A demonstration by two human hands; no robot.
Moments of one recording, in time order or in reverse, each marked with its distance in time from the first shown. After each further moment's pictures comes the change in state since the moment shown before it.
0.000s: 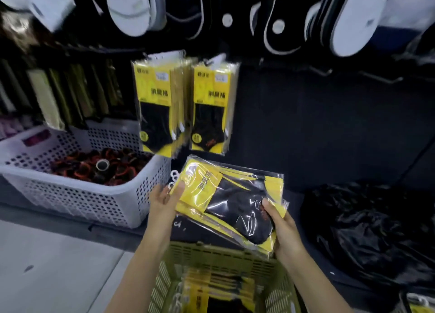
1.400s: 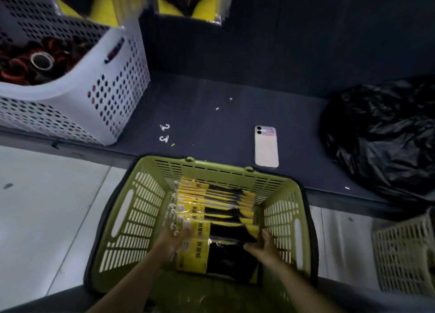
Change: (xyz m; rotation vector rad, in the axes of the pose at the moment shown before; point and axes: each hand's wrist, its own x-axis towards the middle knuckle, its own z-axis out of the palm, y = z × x) left_hand -0.041 -0.308 -0.085 0.604 -0.243 -0.660; right_hand 0.005 0.286 -0.158 -0.684 0.053 0.717
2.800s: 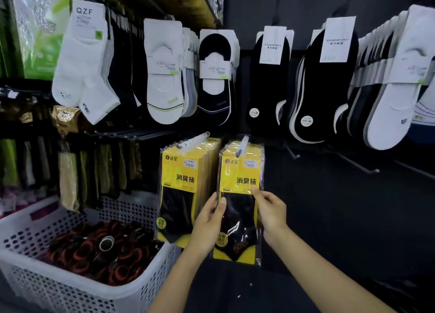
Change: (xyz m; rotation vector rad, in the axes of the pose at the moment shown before) left_hand -0.130 0.431 -0.124 -0.240 0.167 0.951; right_hand -0.235 -0.494 -0.001 0.567 0.242 -1.032
